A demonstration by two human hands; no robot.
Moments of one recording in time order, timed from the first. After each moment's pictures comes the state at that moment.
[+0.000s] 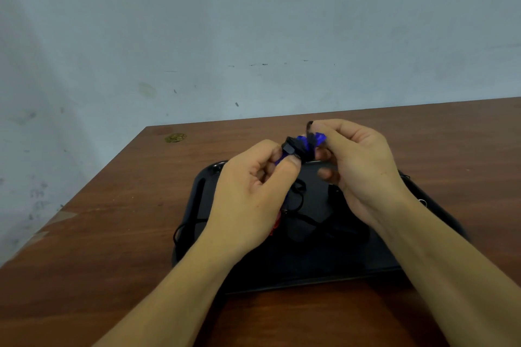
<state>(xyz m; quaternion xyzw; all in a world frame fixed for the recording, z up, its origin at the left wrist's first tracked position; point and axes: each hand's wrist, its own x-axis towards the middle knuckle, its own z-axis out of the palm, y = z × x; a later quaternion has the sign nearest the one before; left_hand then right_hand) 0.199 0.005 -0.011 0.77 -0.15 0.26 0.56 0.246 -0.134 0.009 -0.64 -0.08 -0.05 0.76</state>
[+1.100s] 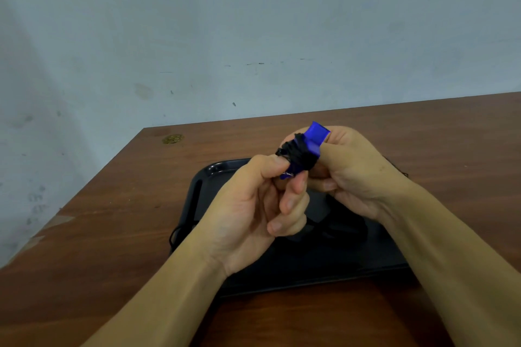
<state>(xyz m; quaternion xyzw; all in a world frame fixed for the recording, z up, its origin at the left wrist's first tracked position) 0.196 0.009 -0.012 0.48 -0.23 -0.15 0.83 0.251 -0.142 0.010 -0.65 -0.24 0.11 0.72</state>
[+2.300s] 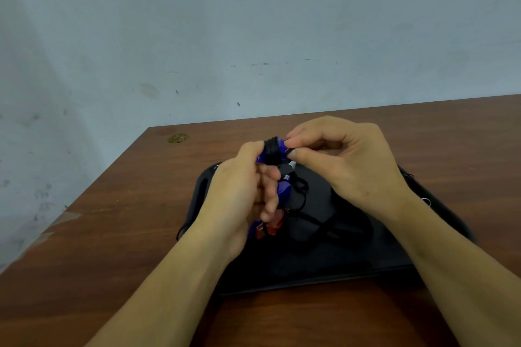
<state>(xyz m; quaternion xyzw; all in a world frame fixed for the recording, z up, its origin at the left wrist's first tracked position) 0.204 0.015 -0.004 0.65 0.05 0.05 0.75 0.253 -0.143 0.002 -0.73 -0.33 -0.19 0.56</state>
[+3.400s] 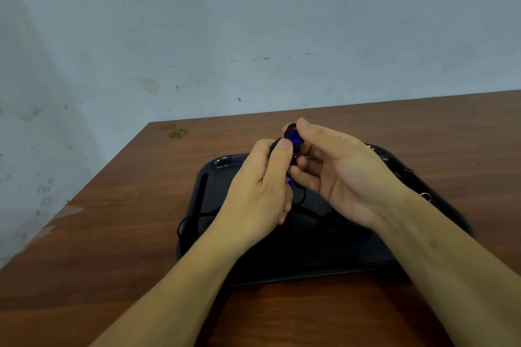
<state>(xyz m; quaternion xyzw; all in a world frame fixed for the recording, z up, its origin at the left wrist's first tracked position) 0.201 0.003 -0.015 0.78 -0.08 0.12 0.61 0.241 -0.131 0.005 -0.52 -0.14 0.17 0.82</state>
